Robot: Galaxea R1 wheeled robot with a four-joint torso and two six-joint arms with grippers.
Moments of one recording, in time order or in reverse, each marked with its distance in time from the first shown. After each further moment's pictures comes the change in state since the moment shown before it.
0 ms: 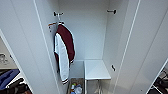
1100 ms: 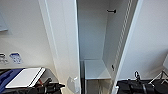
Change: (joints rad) left arm 0.013 0.264 0.191 -0.081 0.034 -0.019; right arm -0.019 0.069 0.722 0.294 0.029 -0.018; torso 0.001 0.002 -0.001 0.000
